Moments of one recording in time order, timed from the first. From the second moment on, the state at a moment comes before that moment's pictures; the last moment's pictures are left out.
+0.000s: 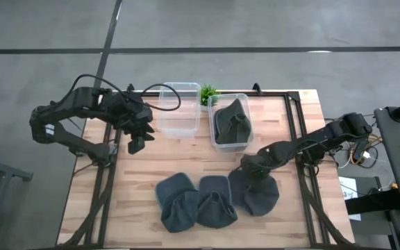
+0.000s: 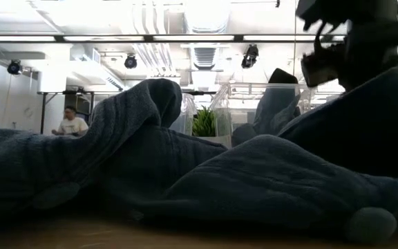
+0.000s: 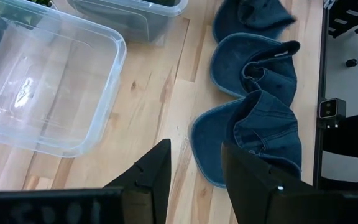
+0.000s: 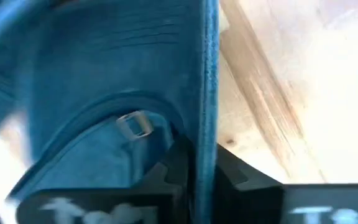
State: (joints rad) left arm 0.06 1.21 1.68 -1.39 0.06 -0.24; right arm 0.25 1.42 0.80 -0.66 -0.12 0.79
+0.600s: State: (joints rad) left arm 0.06 1.22 1.68 -1.39 0.06 -0.26; right arm 0.26 1.25 1.16 -1.20 0.02 0.94
